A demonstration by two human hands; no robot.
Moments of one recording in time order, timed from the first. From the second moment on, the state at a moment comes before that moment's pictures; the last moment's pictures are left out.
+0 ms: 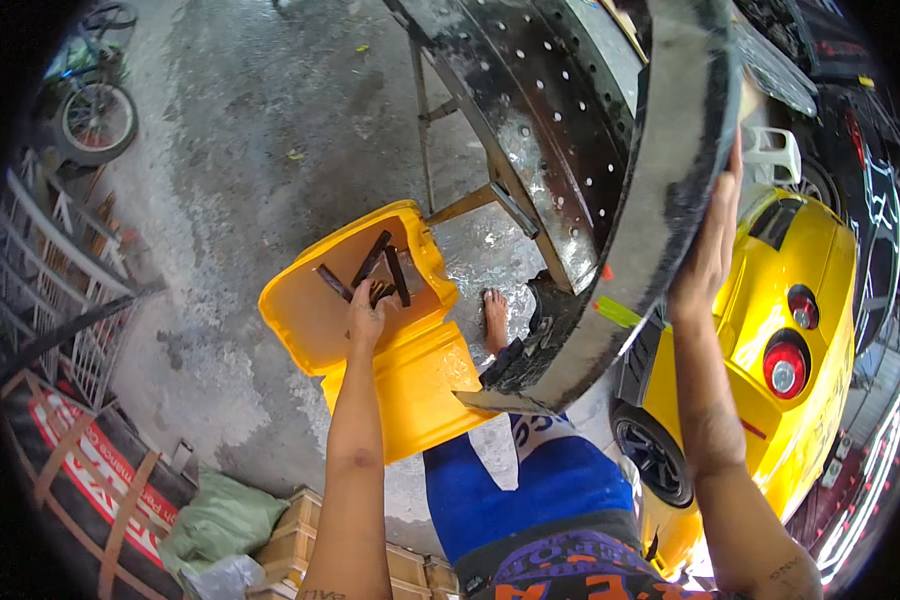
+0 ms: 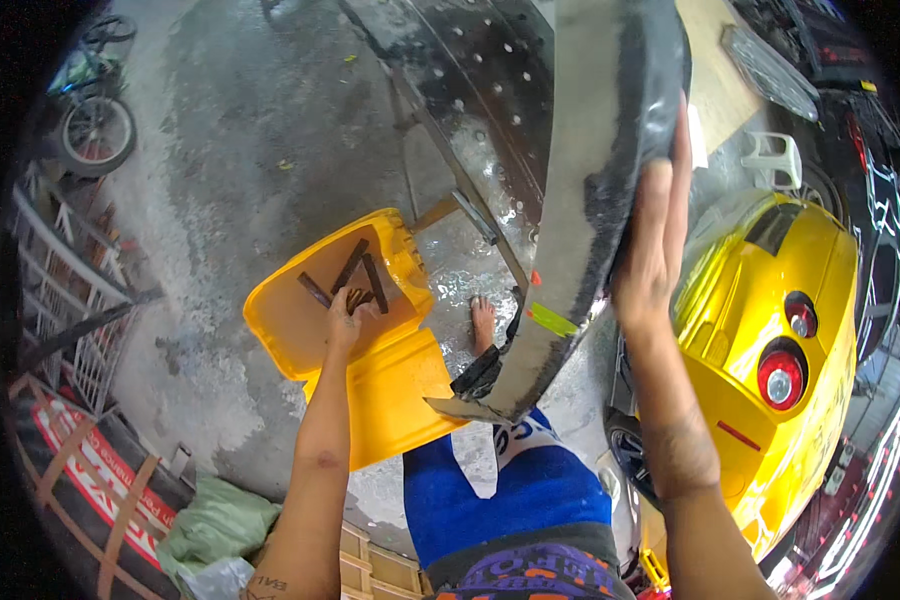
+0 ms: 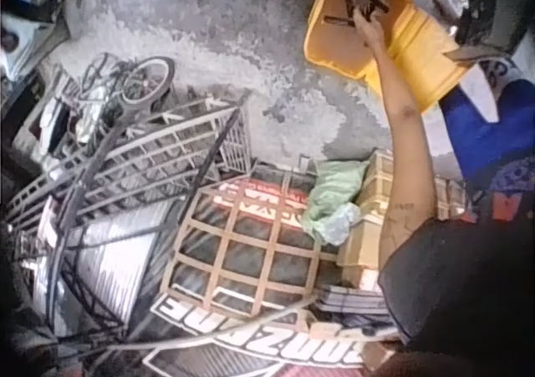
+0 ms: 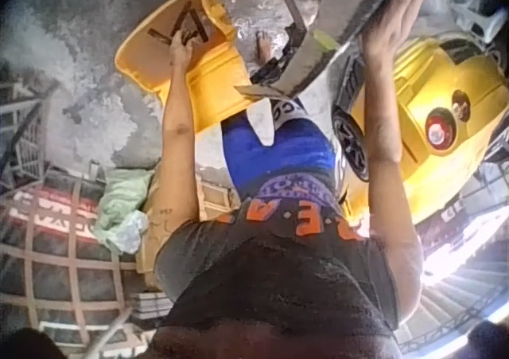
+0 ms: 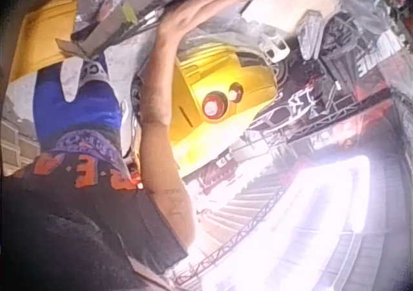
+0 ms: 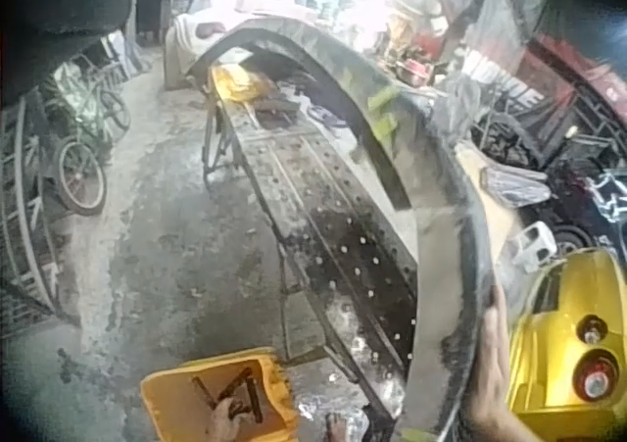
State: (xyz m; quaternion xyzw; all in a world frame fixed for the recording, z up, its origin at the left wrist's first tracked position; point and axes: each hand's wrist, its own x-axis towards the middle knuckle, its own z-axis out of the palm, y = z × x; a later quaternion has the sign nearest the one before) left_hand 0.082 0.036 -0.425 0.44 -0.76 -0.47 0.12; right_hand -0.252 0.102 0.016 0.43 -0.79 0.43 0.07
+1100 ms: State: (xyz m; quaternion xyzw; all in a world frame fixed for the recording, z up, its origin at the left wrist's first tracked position) left_hand -0.158 0.028 0.196 0.03 -1.00 -0.08 -0.02; right_hand -0.240 0.080 -0.003 0.42 -0.67 0.61 0.01
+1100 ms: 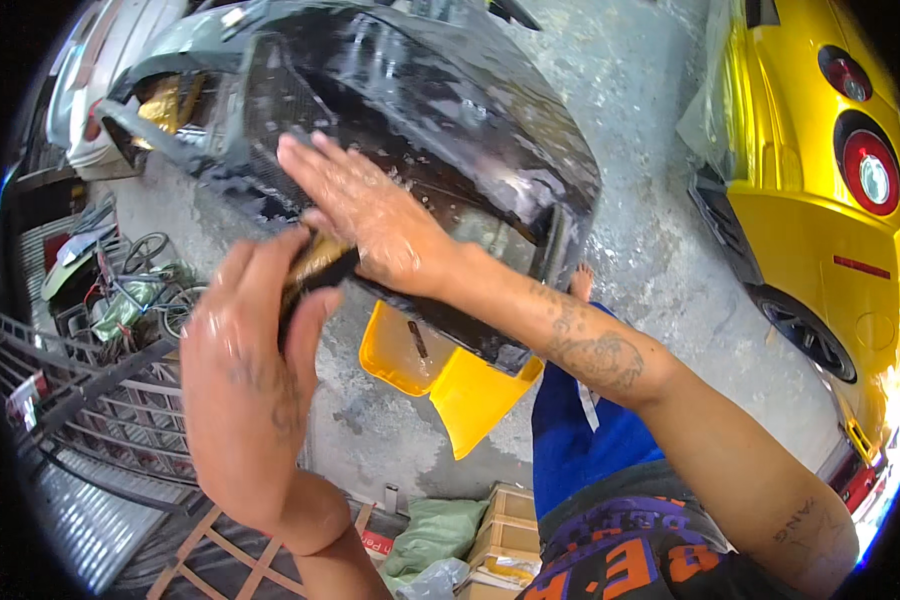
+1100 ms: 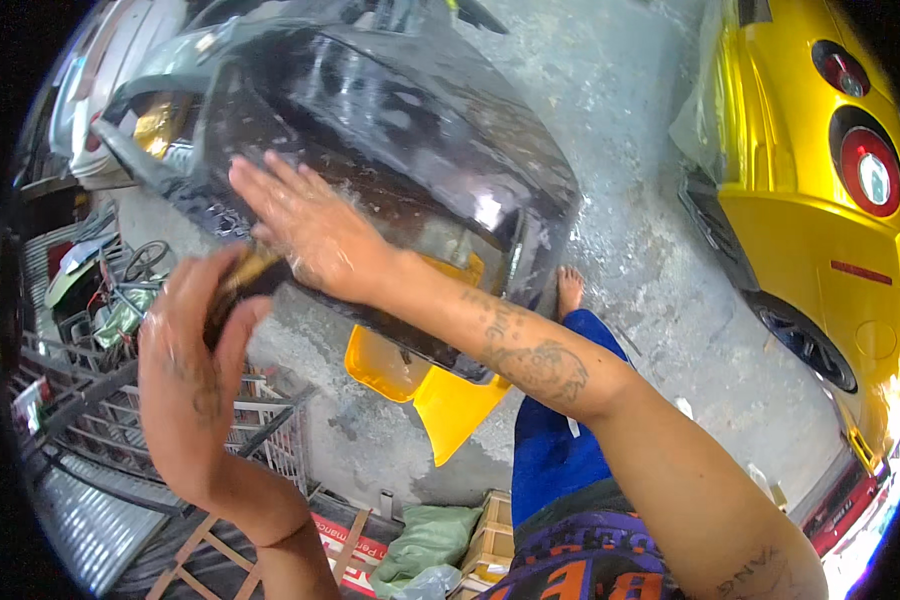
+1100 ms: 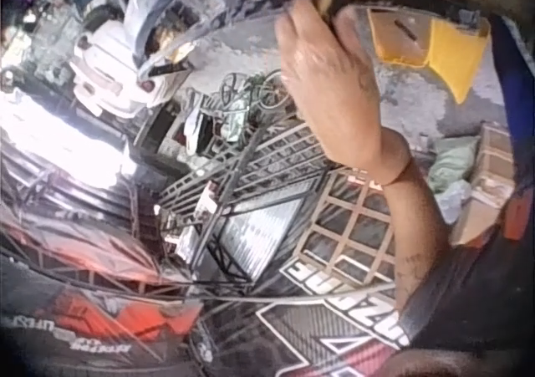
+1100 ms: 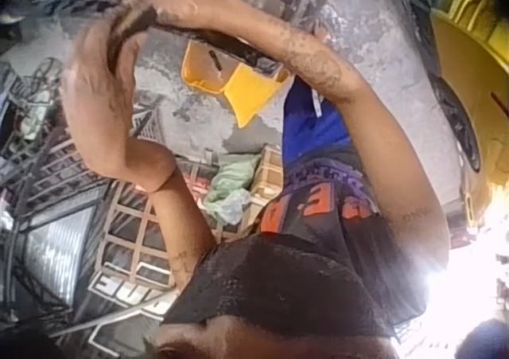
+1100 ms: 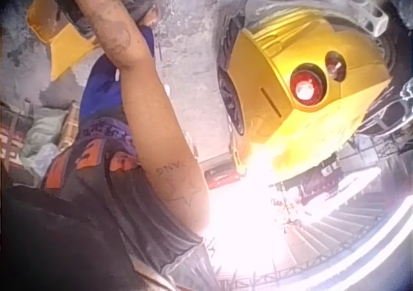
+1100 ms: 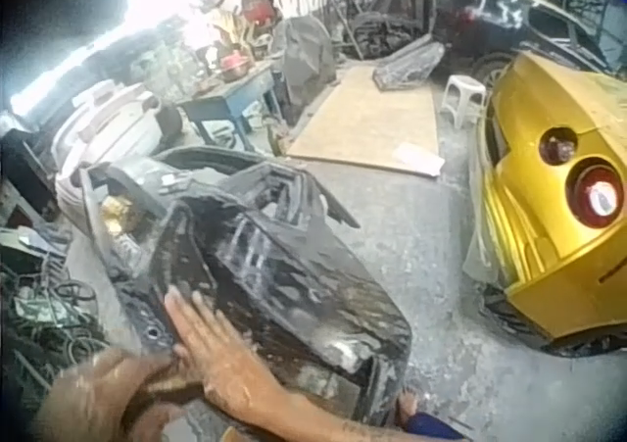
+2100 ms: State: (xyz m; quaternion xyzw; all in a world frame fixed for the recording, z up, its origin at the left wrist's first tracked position) left_hand 0.054 0.036 -0.017 0.38 -0.81 -0.40 -0.19; right_hand -0.155 0.208 -0.067 0.17 -0.72 0.67 -0.04
